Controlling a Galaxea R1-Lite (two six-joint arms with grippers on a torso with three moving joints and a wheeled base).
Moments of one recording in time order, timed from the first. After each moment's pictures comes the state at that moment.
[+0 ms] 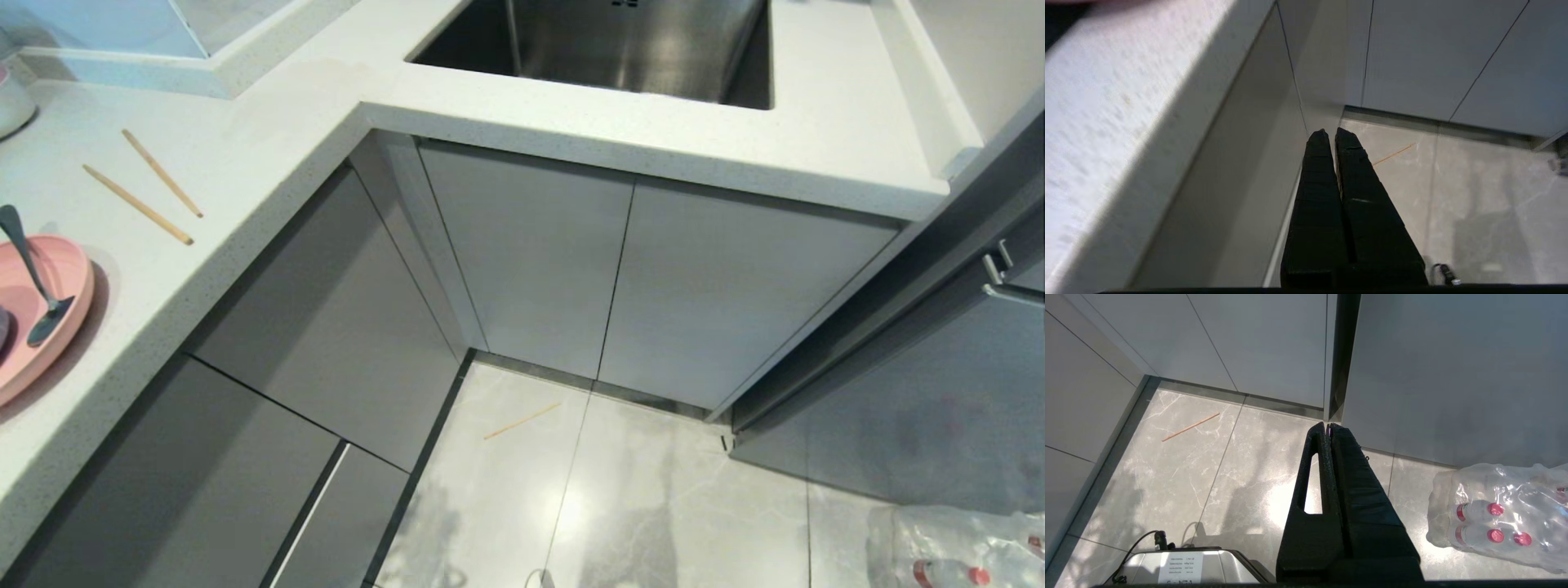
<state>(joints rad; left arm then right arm) 0.00 0.01 -0.07 -0.03 0.05 0.12 0.00 0.00 0.00 0.00 -0.02 0.04</state>
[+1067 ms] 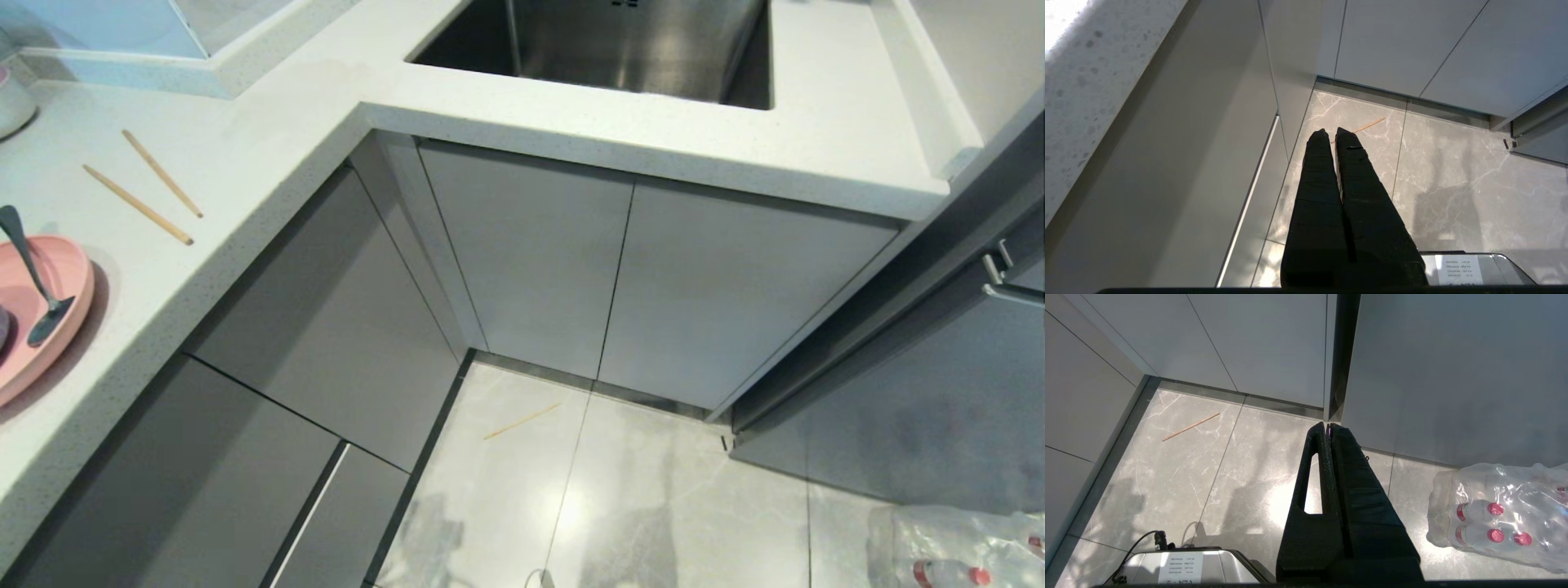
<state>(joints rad) 0.00 0.00 0.00 0.00 -0.01 0.01 0.00 0.00 0.00 0.00 -0.02 0.04</state>
